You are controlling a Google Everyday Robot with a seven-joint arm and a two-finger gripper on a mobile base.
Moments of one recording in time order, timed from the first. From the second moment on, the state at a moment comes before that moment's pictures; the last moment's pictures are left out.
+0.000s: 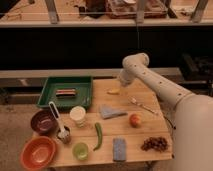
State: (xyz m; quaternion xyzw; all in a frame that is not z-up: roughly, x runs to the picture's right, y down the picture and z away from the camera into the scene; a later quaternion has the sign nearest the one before) arm 0.103 -0.025 0.917 -0.20 -0.11 -0.03 0.97
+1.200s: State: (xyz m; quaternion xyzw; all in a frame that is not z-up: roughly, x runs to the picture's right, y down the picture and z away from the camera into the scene) arm 0.060 0.014 0.989 -0.27 -0.11 -0.04 0.95
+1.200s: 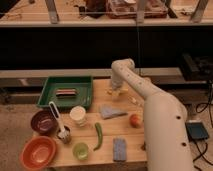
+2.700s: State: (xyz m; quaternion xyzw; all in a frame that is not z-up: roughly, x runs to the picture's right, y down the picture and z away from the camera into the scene) arm 0.038 -0.039 0.861 -0.27 -0.27 -0.05 0.92
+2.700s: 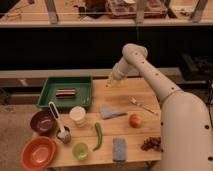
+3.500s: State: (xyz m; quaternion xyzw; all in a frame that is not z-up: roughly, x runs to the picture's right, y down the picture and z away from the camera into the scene) arm -0.029 -0.013 0.816 -0.32 -0.40 -0.03 0.86
